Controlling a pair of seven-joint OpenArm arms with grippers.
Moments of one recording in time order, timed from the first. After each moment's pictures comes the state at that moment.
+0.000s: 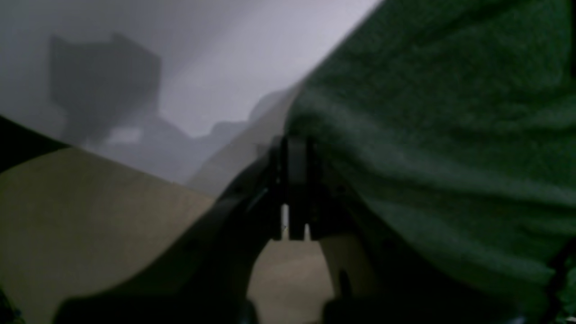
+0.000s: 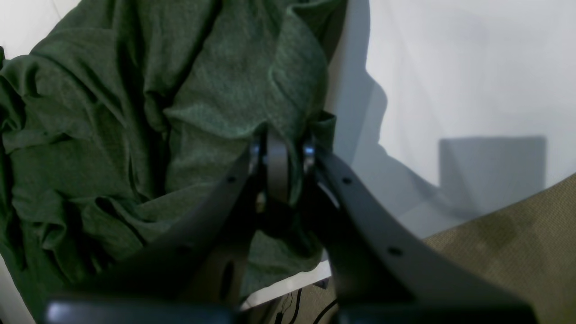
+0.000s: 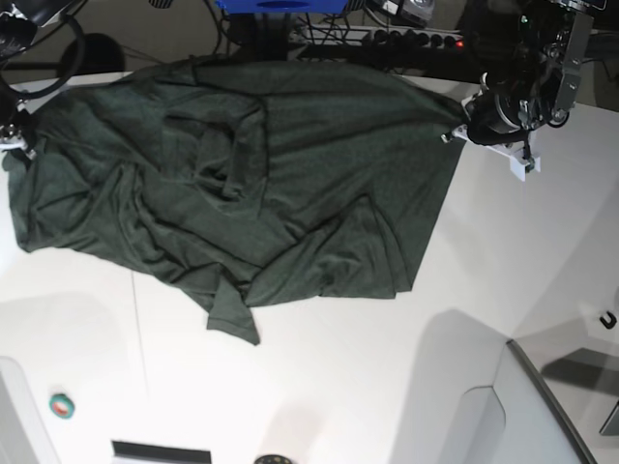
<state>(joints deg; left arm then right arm) 21.8 -29.8 4.0 93.8 -46.4 29.9 48.5 -7.4 2.6 58.3 82.5 25.5 22.3 -58.0</state>
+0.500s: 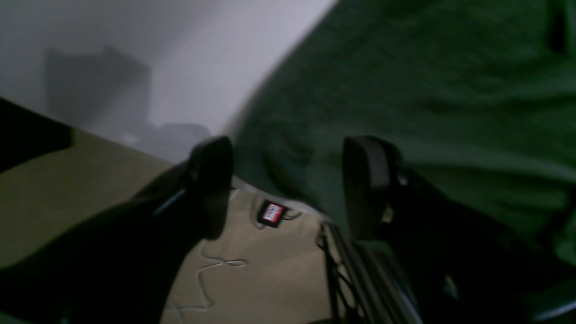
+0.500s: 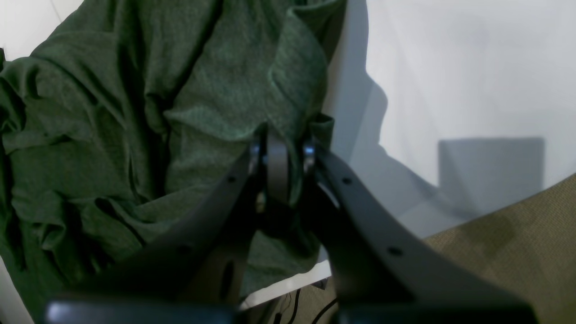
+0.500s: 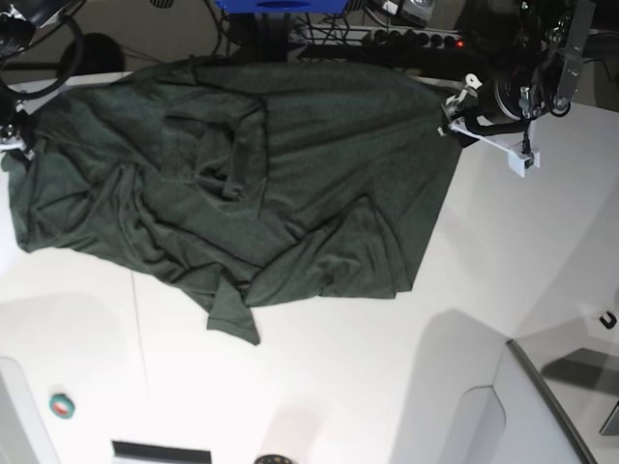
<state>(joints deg) 25.8 -29.5 1.8 101.2 -46.7 29.7 48.8 -7.5 2.9 58.3 82.5 25.5 22.3 -58.0</state>
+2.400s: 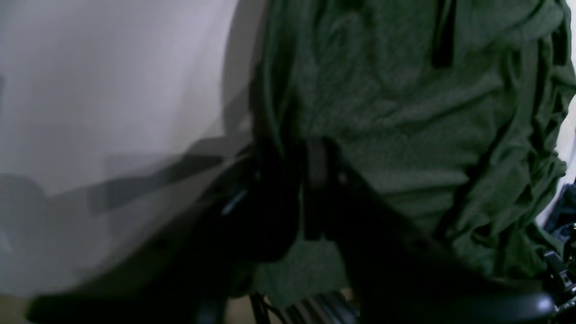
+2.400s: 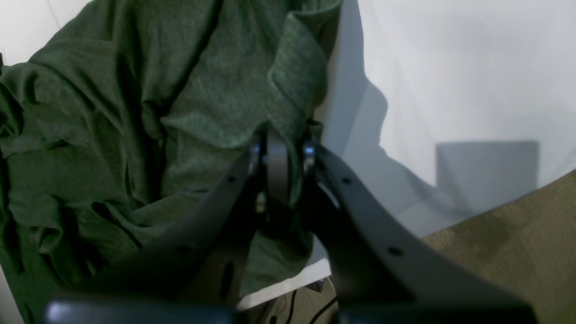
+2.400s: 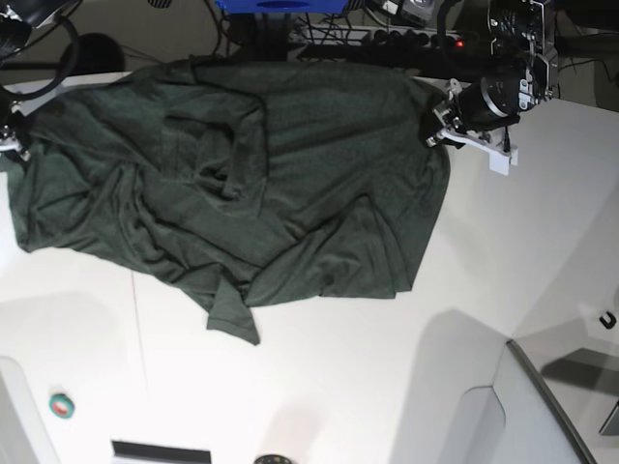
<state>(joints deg) 19.9 -14.1 -12.3 77.9 -50.3 -2.1 44.7 -7.5 3.7 58.3 82.4 25.5 22.3 -57.8</state>
